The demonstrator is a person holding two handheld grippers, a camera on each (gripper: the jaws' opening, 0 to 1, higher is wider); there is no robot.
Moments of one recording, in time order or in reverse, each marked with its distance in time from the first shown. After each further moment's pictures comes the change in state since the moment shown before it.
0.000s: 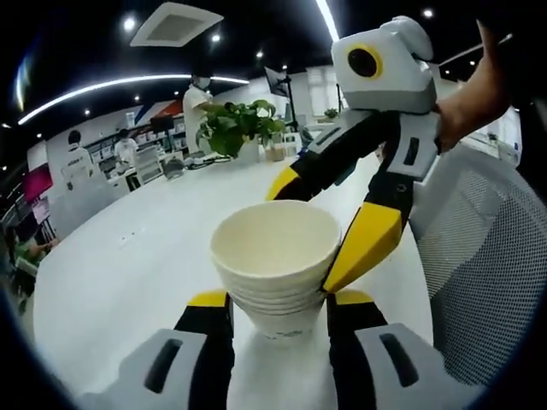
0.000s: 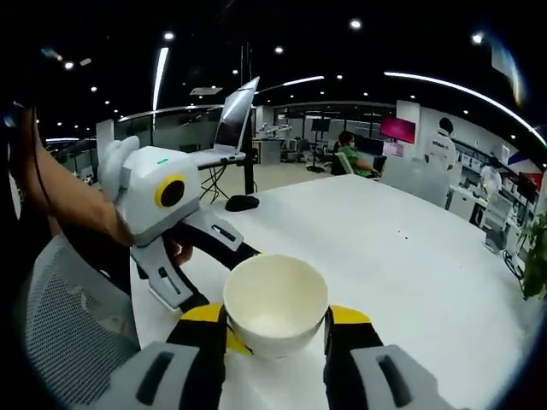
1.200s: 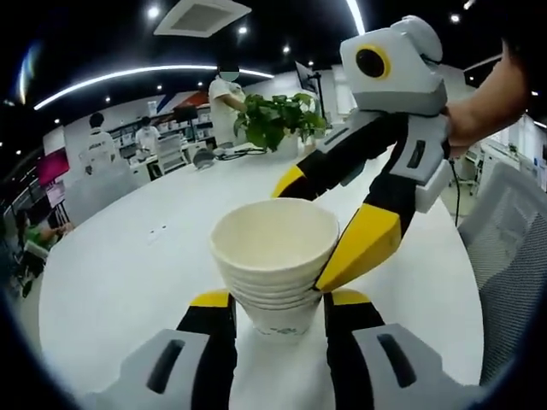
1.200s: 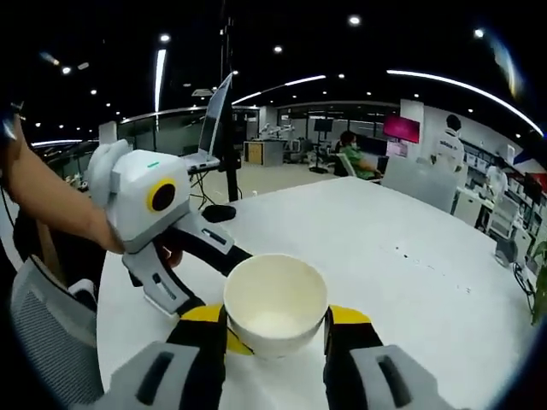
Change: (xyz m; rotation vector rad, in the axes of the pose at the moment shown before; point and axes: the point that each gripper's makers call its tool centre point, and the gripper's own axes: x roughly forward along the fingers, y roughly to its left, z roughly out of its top) left arm 0.028 0.097 -0.001 -0.074 0.028 0.099; right arm 0.063 -0.065 0.033 0.002 0.007 0.034
